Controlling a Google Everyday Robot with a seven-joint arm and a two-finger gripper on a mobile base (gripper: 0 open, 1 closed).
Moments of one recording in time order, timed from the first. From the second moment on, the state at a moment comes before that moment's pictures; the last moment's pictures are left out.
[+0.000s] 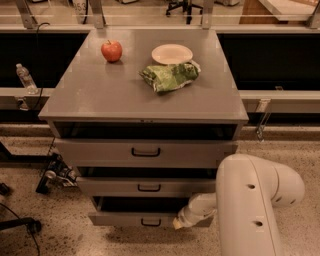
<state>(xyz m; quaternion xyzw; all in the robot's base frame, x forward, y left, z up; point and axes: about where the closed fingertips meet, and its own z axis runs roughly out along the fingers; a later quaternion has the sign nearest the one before) 0.517 -0.083 0.178 -0.23 0.95 0.18 0.07</state>
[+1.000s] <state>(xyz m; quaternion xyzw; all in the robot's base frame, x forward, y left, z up) 0.563 -0.087 0.190 -0.23 0.95 0.17 0.15</state>
